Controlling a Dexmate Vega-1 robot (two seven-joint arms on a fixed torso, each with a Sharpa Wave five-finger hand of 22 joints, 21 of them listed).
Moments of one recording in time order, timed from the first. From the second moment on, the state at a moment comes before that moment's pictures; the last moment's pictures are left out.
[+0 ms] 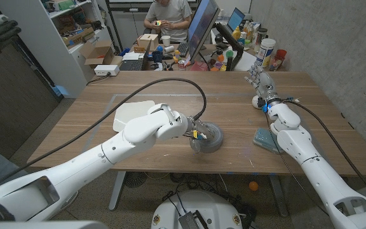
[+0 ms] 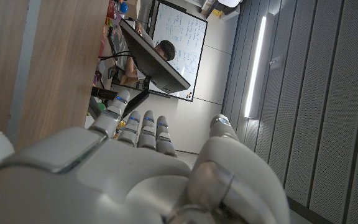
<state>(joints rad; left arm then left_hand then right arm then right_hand) 0.67 0.67 0.85 -2.16 1.13 -0.05 -1.03 0.74 -0.04 0.50 -0.16 0.18 0.30 -0.02 0.24 0.20 0.08 0.04 0.29 0.21 -0.04 0.20 0.22 0.18 0.02 0.19 0.22 0.18 -0.92 -0.41 -0.15 -1.50 0.57 0.19 -0.01 0.37 0.09 0.23 -0.10 0.19 0.13 0.06 0.19 0.19 0.14 0.11 0.20 0.19 0.04 0.08 0.21 0.20 0.25 0.06 0.19 0.17</state>
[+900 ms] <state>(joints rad) 0.71 0.60 0.86 -2.11 1.11 0.15 -0.94 1.08 -0.02 0.51 -0.18 0.23 0.76 0.07 0.43 0.21 0.81 0.02 0.49 0.21 0.06 0.23 0.48 0.20 0.15 0.21 0.51 0.17 -0.98 -0.39 -0.10 -1.50 0.60 0.26 -0.02 0.37 0.10 0.23 -0.10 0.19 0.13 0.05 0.19 0.19 0.14 0.11 0.20 0.19 0.04 0.08 0.21 0.21 0.25 0.06 0.19 0.17</state>
